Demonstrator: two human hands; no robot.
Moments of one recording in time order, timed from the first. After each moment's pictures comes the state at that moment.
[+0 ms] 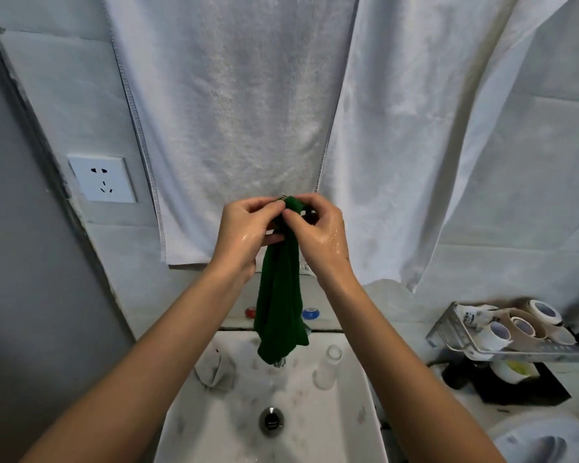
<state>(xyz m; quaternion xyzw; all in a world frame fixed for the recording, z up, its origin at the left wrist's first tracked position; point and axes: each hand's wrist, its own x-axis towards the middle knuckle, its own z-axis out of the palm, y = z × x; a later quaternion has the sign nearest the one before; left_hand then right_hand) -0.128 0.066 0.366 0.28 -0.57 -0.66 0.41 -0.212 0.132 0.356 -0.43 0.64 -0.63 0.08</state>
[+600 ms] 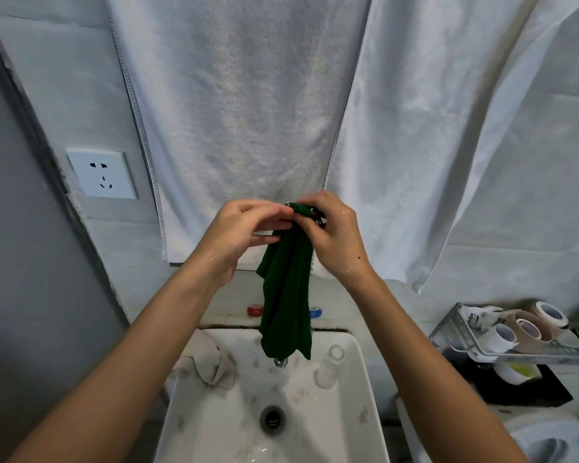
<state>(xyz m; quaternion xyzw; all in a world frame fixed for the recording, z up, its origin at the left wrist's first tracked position) -0.107 0.049 0.366 0.23 -0.67 -0.63 0.32 -0.246 0.126 0.343 -0.57 0.65 -0.49 -0.07</state>
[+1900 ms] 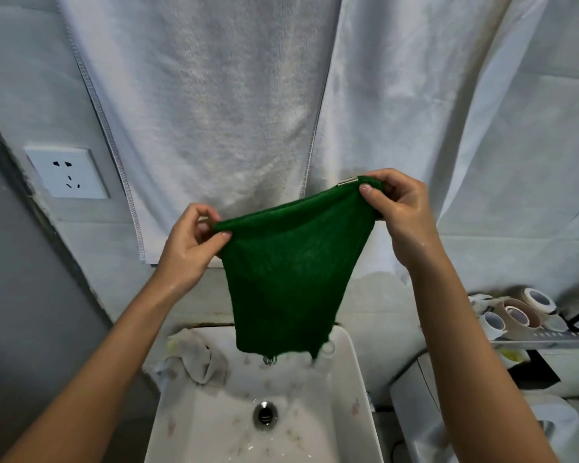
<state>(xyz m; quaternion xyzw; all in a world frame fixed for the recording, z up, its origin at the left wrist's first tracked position) -0.098 0.009 0.305 0.18 -0.71 -0.54 0.41 -0.313 0.184 0.376 -0.45 0.60 -0.65 0.08</state>
